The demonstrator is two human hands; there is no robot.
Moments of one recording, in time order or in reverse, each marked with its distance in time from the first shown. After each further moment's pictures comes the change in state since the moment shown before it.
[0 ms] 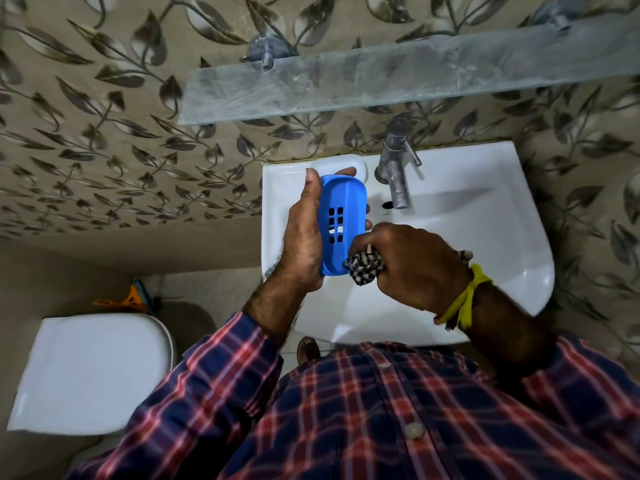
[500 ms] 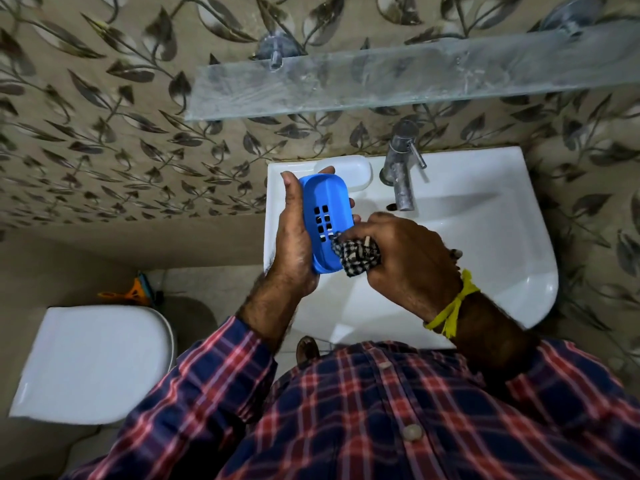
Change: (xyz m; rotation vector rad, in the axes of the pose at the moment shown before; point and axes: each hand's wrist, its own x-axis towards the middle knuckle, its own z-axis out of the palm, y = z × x) left_hand -0.004 0.000 -0.006 -0.170 0.062 0.017; right_hand 0.006 0.002 0.015 0.055 0.324 -0.122
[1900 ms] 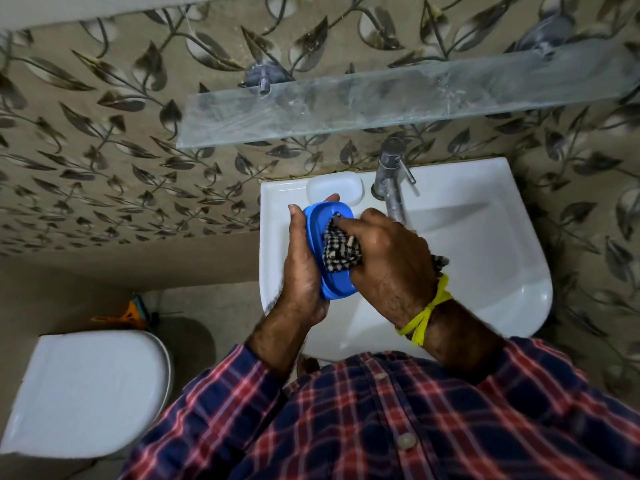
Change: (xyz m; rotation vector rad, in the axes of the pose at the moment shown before) left_hand -0.003 -0.014 0.008 -0.022 0.039 -0.095; right_hand 0.017 -0.006 0.008 -0.067 0.183 0.023
